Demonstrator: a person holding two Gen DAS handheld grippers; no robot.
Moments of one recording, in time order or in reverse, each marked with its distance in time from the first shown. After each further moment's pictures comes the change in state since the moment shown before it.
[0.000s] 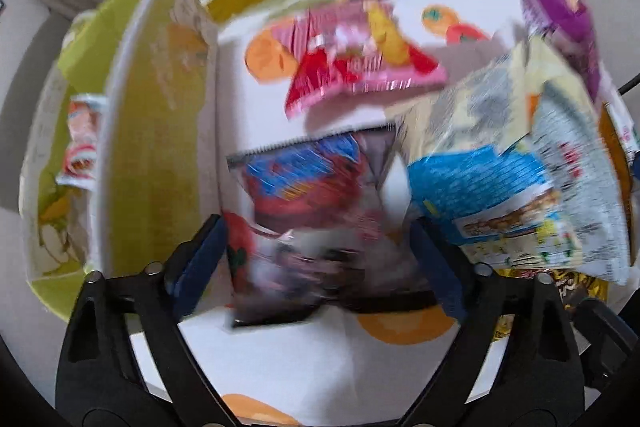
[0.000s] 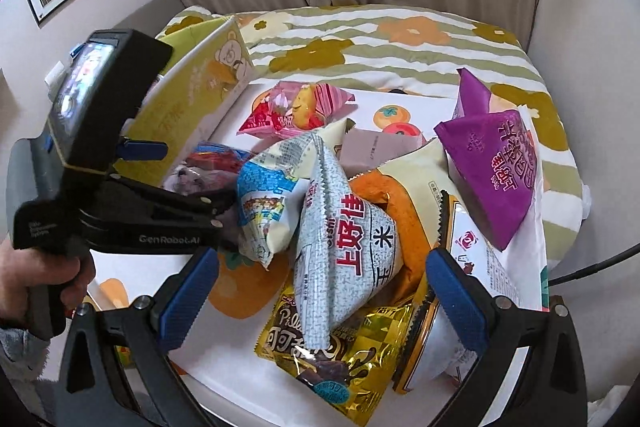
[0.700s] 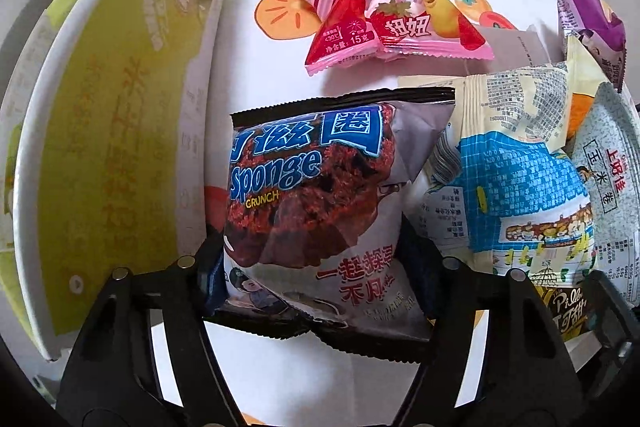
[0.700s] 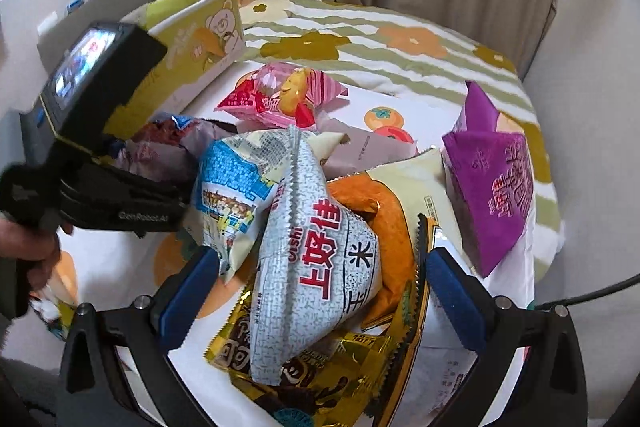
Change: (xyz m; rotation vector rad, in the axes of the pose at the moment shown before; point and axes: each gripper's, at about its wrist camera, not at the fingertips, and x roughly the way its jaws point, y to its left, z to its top) left arm 0.024 0.022 -0.016 -0.090 0.011 -0.057; right arm 0.026 0.014 -0.005 -0.178 0.002 -0.154
